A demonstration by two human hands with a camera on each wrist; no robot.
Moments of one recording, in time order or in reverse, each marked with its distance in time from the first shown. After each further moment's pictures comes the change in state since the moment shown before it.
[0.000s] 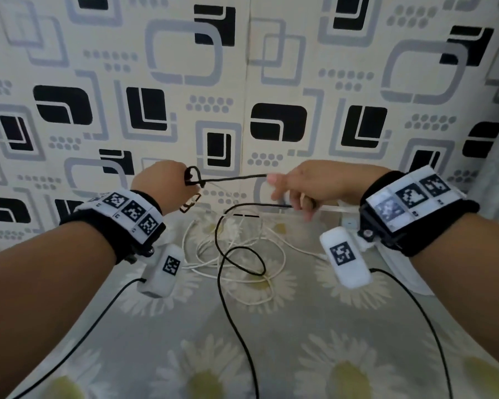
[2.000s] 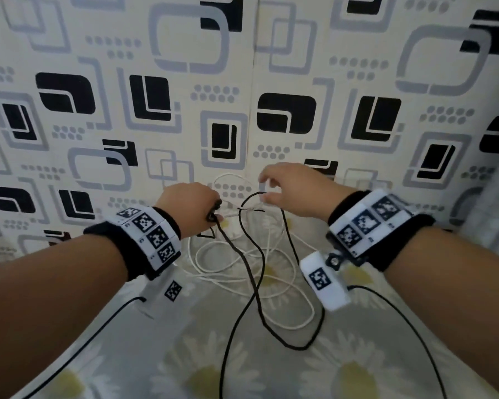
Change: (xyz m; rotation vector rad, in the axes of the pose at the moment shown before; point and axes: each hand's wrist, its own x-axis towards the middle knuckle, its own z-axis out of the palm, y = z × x) left_hand -0.028 0.024 0.025 0.311 -0.143 0.321; right_hand 0.042 0.003 0.040 -0.428 0.288 -0.202
